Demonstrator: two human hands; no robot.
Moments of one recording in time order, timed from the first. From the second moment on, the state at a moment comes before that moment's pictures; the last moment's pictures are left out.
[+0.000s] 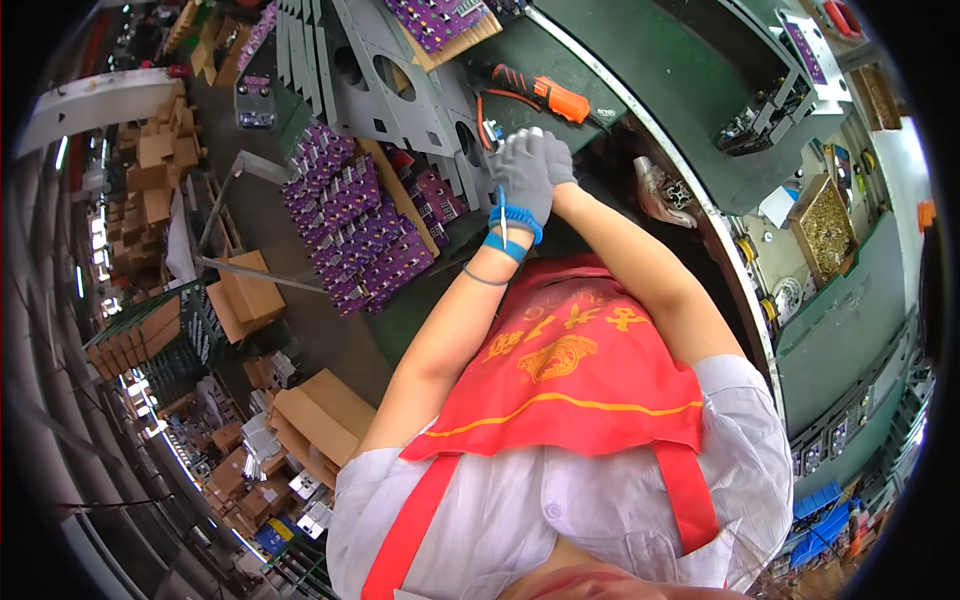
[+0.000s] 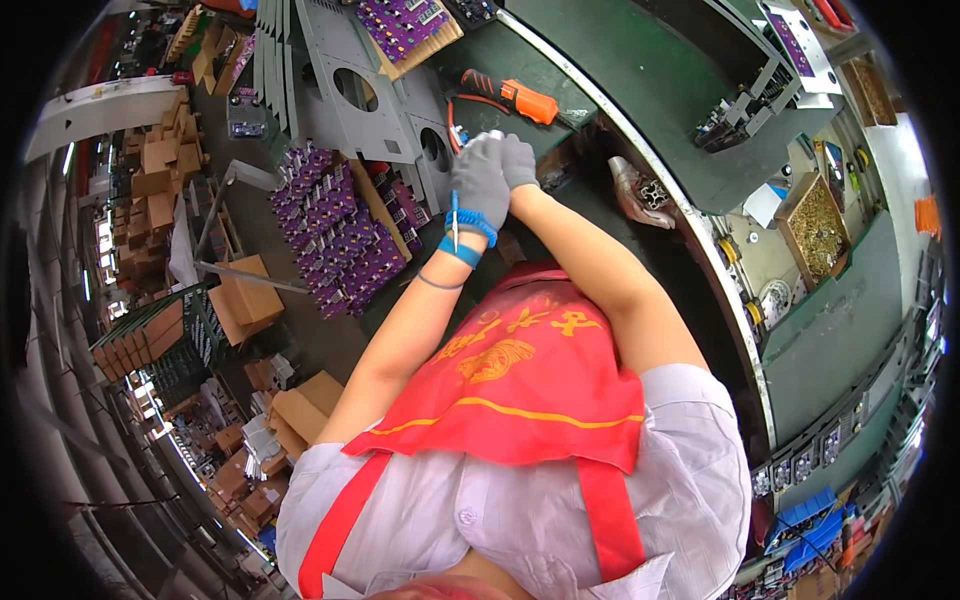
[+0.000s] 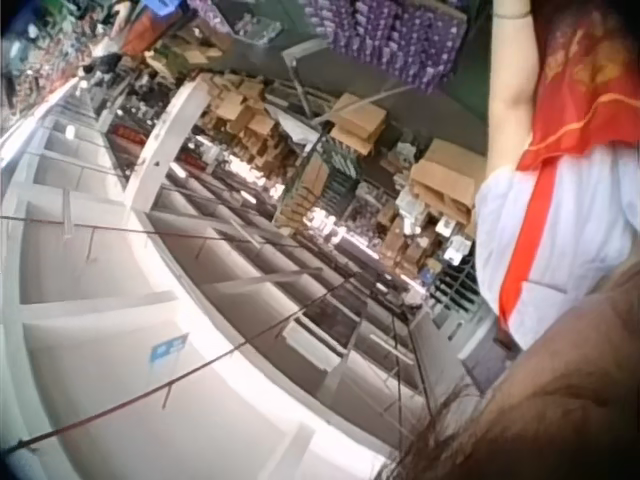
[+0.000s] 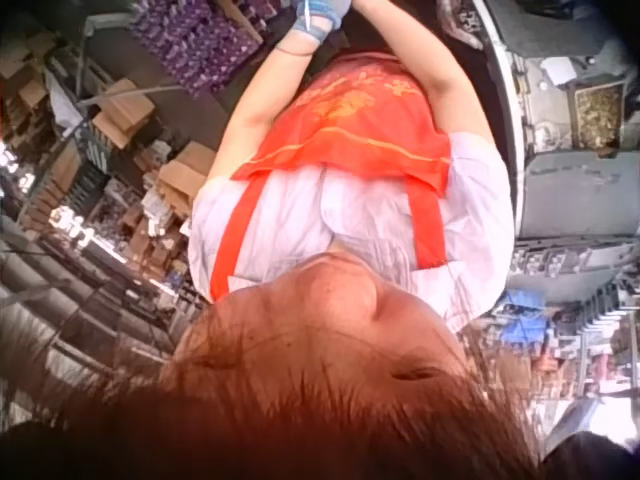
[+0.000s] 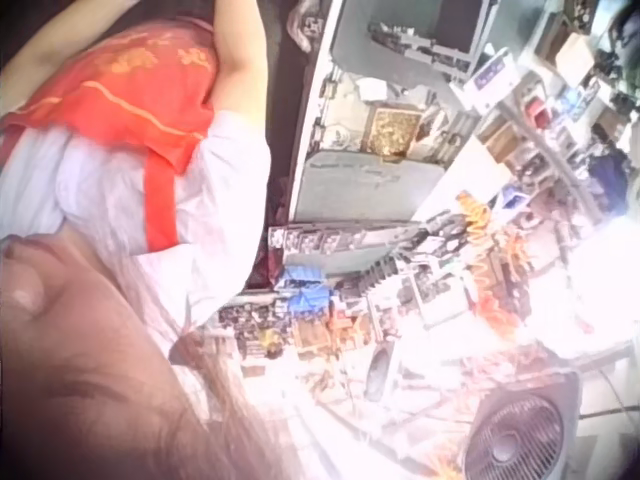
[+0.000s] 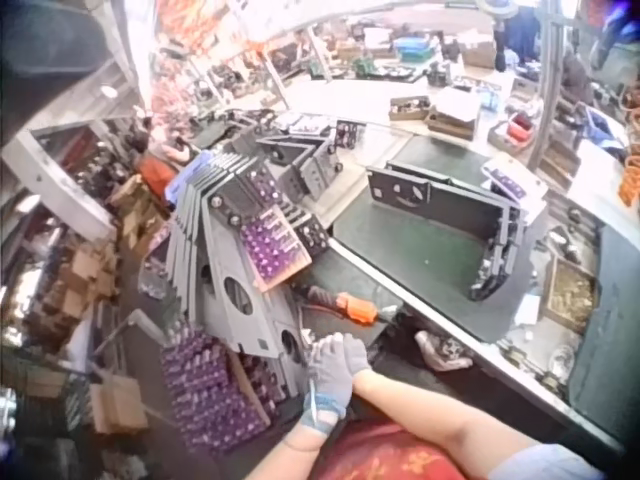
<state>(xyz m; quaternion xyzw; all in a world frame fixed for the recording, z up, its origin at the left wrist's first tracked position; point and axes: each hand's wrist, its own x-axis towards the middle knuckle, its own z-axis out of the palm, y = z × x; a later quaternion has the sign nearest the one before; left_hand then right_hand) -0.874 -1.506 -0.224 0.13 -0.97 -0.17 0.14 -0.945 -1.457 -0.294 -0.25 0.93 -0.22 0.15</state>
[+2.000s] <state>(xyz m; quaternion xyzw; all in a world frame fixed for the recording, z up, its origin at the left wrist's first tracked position) -0.892 -1.691 -0.101 0.05 -0.99 0.16 -0.01 -0.705 -1.165 -0.236 0.21 0.29 -0.93 0.07</state>
